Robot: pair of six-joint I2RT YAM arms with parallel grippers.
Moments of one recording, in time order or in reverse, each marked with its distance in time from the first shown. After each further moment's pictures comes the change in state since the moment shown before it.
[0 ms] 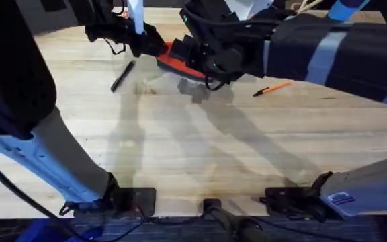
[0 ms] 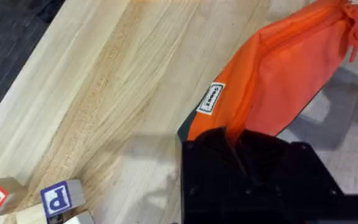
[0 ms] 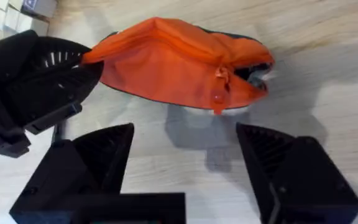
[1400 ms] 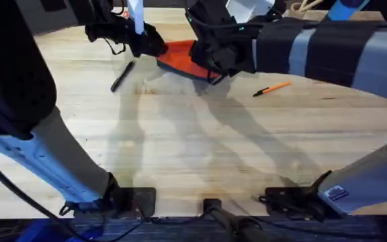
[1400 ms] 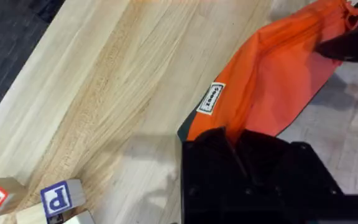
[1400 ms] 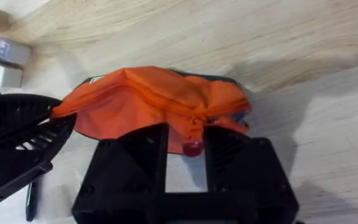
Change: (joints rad) left arm 0.000 0.000 0.000 0.000 0.000 0.000; right arm -0.060 0.092 -0.005 0.113 0.074 -0.014
